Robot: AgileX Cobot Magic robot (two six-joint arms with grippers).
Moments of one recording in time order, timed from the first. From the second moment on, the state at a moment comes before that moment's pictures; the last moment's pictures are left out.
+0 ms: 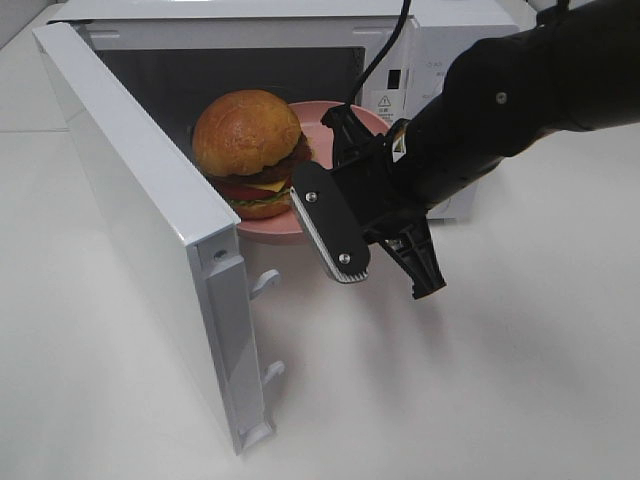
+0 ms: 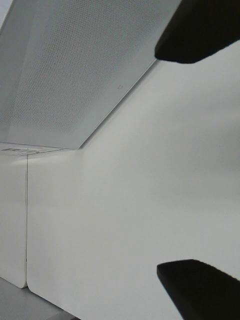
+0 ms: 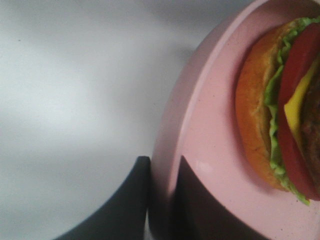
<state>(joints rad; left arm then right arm) 0.05 0.00 -0.52 -0.15 1.07 0.09 0.64 1.74 -1.02 0.02 0.27 -1.53</state>
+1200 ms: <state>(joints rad) 0.05 0.00 -0.52 -0.15 1.07 0.09 0.62 1.17 -0.56 -0.03 0.33 -1.32</state>
